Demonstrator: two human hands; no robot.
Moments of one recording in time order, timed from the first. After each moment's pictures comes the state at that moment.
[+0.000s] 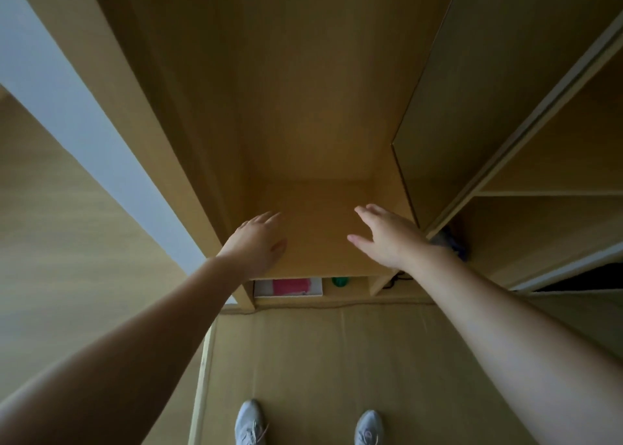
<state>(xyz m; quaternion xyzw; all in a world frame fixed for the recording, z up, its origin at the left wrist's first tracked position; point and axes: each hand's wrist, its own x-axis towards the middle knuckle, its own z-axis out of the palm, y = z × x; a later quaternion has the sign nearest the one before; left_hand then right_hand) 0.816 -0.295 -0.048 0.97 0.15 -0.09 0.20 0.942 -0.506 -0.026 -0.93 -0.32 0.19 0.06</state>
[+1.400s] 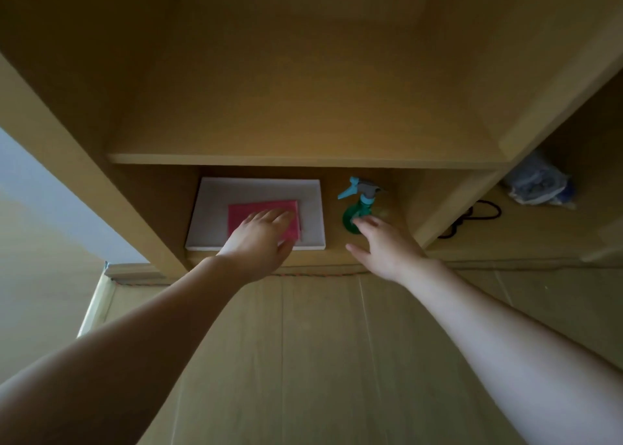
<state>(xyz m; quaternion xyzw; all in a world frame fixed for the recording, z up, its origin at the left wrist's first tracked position) 0.897 -0.317 -0.703 0.98 0.08 -0.05 0.17 1.010 -0.527 -0.697 -0.93 -0.33 0.18 0.06</state>
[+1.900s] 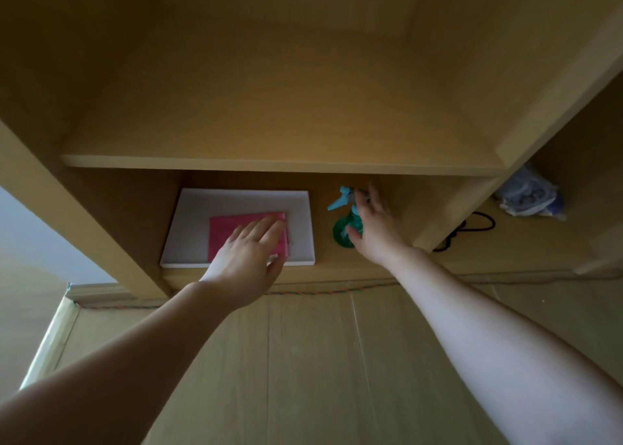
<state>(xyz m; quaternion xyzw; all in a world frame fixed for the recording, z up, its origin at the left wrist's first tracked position) 0.902 -0.323 -0.729 0.98 0.08 0.01 0.17 1.073 -0.513 -0.743 -0.95 -0.28 0.08 0.07</state>
